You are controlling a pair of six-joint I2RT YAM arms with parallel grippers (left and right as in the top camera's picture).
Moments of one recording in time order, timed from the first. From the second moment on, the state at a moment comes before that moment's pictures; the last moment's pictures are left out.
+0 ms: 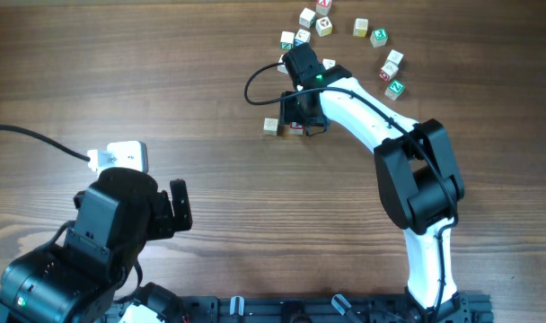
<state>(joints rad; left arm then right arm) -0.49 0.87 1.35 -1.41 -0.35 -0.48 0.48 2.21 1.65 -0.71 -0.02 0.50</state>
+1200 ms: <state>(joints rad) -0.49 0.87 1.35 -1.41 -0.35 -0.48 0.09 2.27 1.69 -0.44 0.18 0.46</state>
